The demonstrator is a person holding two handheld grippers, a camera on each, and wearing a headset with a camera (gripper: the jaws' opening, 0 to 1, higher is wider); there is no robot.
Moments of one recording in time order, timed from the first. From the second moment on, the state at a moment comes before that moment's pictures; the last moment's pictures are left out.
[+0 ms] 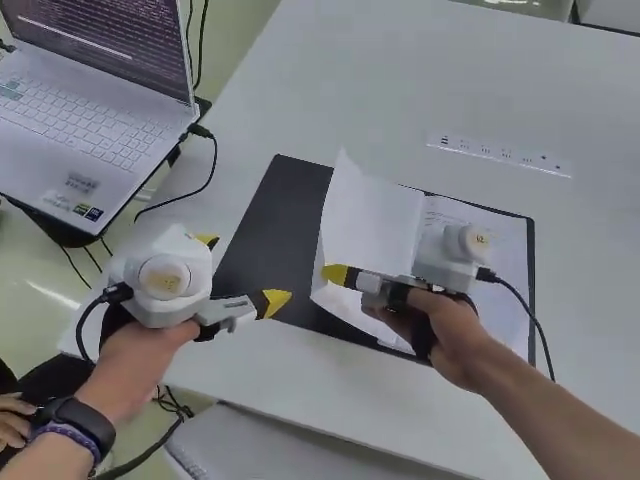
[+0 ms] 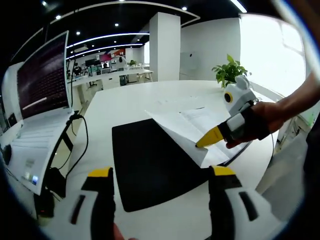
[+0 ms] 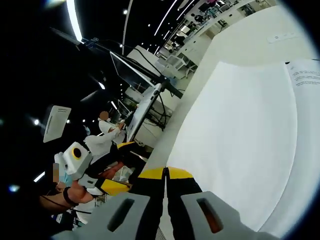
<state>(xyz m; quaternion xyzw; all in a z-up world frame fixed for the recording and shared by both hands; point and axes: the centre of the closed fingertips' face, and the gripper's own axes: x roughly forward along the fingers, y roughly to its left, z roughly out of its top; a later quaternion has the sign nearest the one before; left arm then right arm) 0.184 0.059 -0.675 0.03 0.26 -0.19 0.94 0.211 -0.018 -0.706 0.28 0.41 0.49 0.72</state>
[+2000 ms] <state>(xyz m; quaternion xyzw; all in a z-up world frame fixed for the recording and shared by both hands) 0.184 0.057 -0.684 0.02 0.28 -0.20 0.94 0.207 0.032 -0.782 0.28 0.48 0.45 0.70</state>
